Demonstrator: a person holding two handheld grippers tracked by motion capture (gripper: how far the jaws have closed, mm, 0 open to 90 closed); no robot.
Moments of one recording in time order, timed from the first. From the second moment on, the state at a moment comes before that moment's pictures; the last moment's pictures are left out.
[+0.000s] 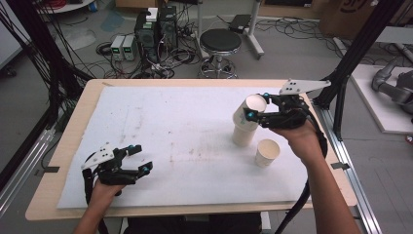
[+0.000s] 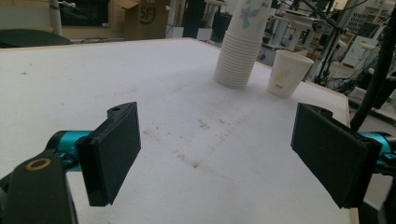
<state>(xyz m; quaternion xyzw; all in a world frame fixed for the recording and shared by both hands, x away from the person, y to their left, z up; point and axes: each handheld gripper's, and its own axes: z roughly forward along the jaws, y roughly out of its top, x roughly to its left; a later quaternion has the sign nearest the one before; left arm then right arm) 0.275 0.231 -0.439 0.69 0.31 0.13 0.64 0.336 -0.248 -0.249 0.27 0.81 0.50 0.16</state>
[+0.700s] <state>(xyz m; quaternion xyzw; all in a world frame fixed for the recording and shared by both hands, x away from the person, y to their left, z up) 0.272 0.226 -0.436 0.69 0.29 0.13 0.65 0.332 -0.228 -0.293 0.24 0.82 0.50 0.12</state>
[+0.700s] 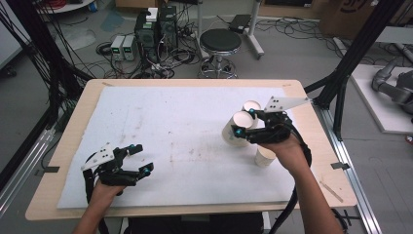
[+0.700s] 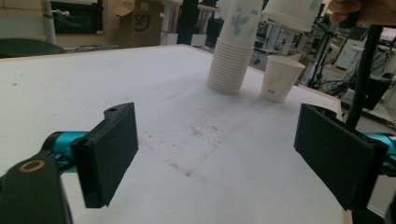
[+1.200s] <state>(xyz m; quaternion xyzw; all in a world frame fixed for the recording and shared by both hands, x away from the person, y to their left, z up) 0.268 0.202 -0.418 0.70 0.24 0.12 0.66 0.322 -0.203 -0.328 0.21 0.83 0.51 0.09</state>
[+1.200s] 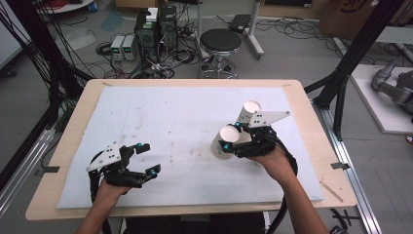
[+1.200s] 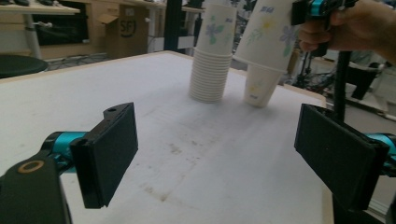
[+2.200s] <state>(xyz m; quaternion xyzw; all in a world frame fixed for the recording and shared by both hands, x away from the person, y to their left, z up) 0.290 0.115 -0.409 0.75 0.15 0.08 0.64 0.312 -0.176 -0.343 0.18 0.84 0.51 0.05</state>
